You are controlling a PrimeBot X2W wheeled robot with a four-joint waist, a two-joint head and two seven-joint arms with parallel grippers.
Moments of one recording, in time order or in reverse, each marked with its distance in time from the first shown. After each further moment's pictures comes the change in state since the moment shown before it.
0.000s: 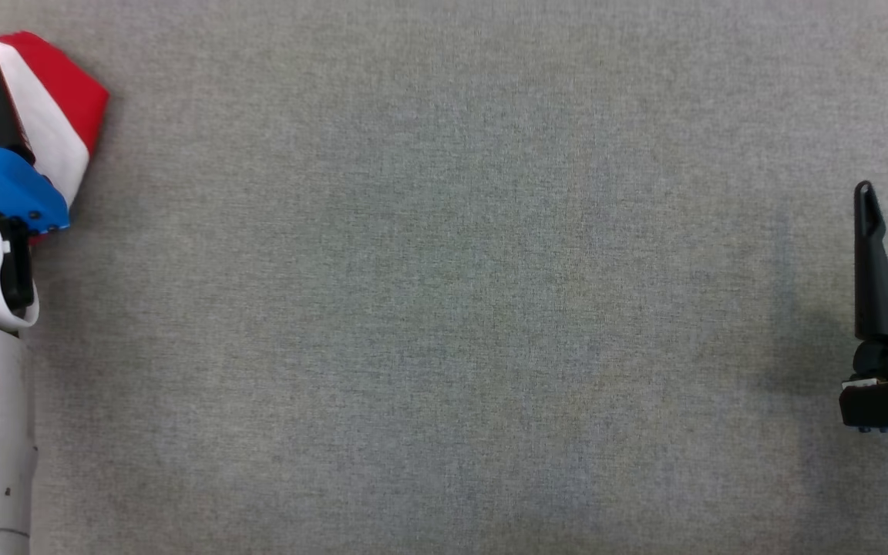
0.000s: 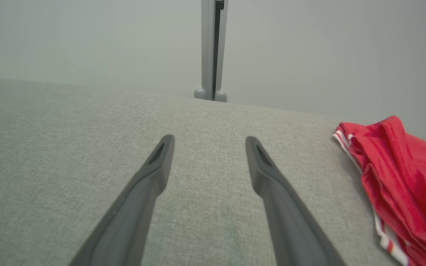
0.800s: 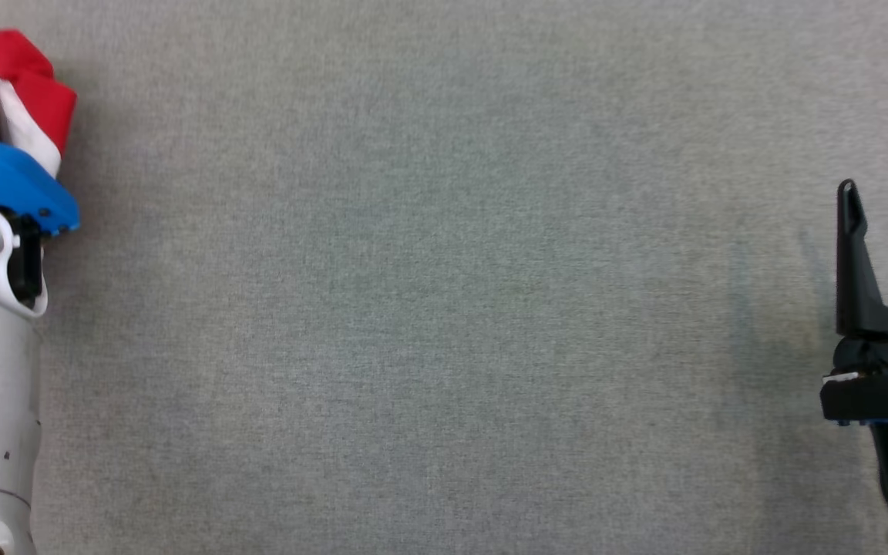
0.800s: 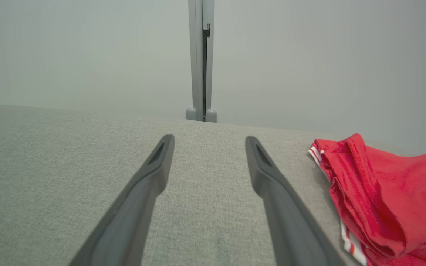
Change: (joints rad) left arm -0.124 -0.011 -0.030 0.304 -0.052 -0.064 0.001; right arm -0.028 0.020 0.008 0.055 0.012 0.000 -0.031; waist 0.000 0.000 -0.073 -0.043
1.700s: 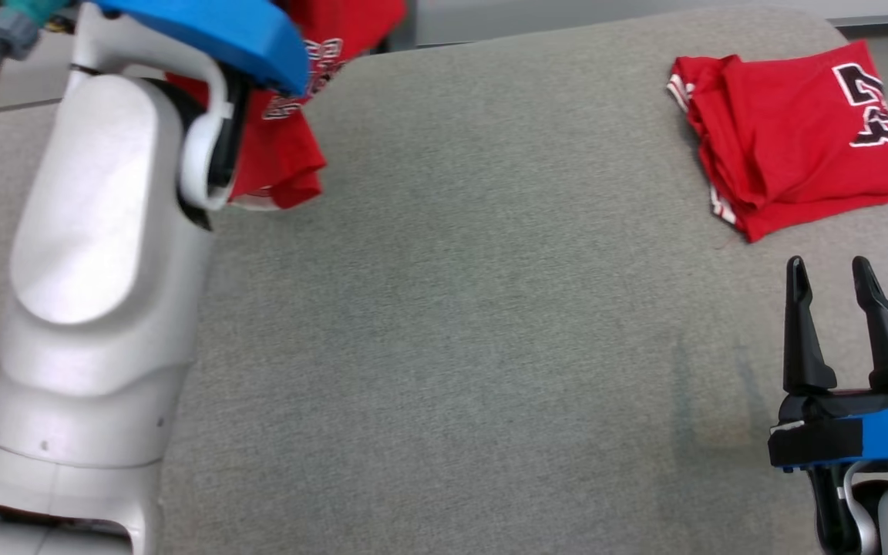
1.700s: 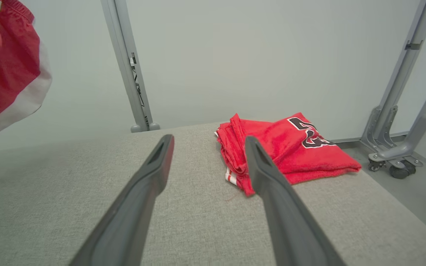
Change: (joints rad) left arm -0.089 -0.180 -0.267 -0.583 0.106 -0.010 0.014; right arm 0.069 0.104 0.005 0.176 0.035 0.000 -0.120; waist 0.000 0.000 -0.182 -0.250
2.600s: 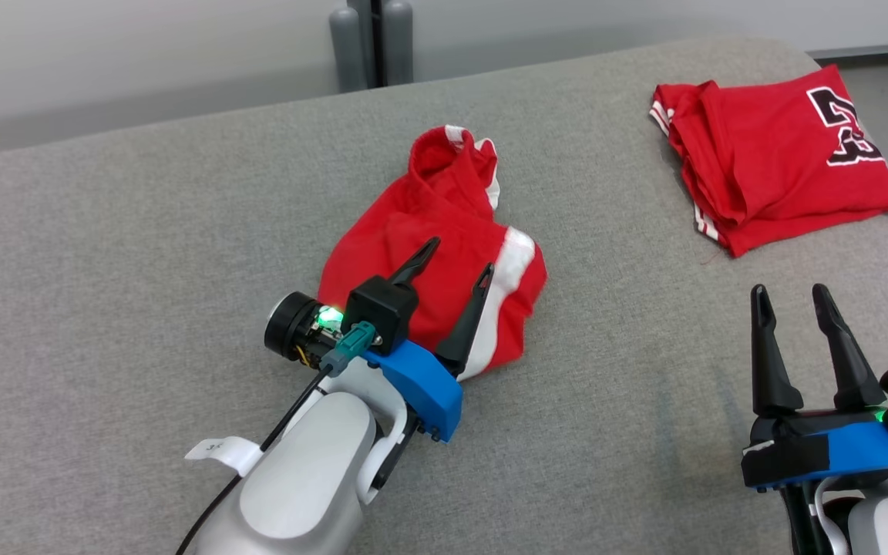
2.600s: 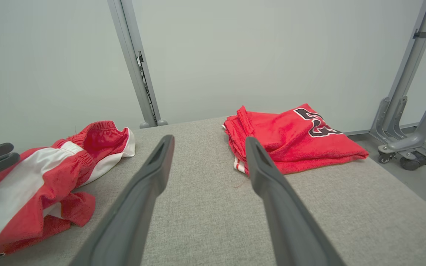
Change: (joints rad) left arm 0.446 -0.096 -0.343 0.169 -0.067 -0.008 -0.105; right arm 0.015 0.004 0.046 0.073 0.014 0.000 -0.021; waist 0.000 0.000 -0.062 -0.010
